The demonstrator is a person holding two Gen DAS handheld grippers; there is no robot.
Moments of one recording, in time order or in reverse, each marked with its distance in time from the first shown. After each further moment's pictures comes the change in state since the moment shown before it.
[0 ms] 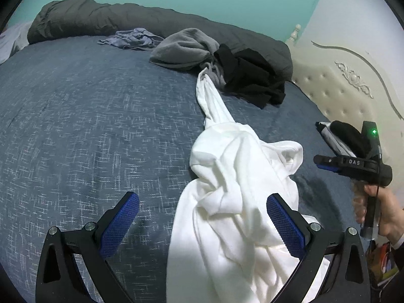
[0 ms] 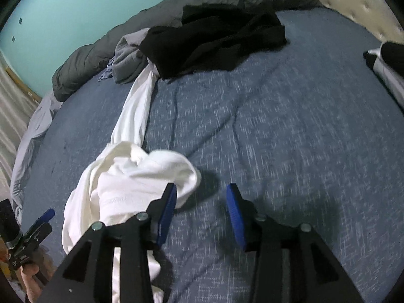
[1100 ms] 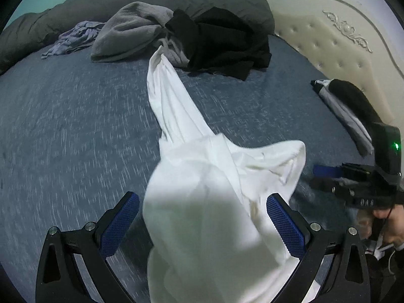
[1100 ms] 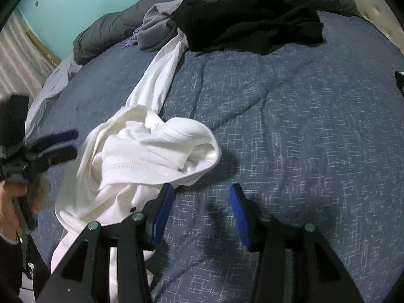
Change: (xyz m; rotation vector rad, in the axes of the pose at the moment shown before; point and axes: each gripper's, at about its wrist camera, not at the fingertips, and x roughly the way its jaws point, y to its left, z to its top) left arm 0.096 -0.057 0.079 0.204 0.251 -0.028; right arm 0.024 0.015 -0.007 -0.193 0.111 0.055
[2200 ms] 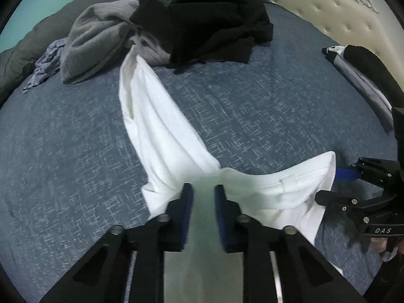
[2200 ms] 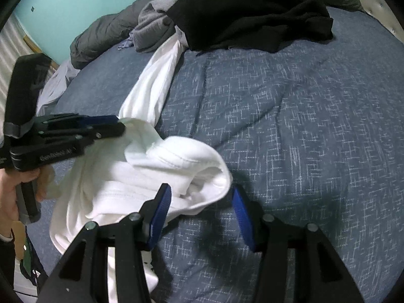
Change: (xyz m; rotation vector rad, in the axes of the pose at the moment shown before) left arm 0.061 -0.026 0.049 0.166 0.124 0.129; right arm 0.035 0.002 0.020 0.040 0.001 -0.001
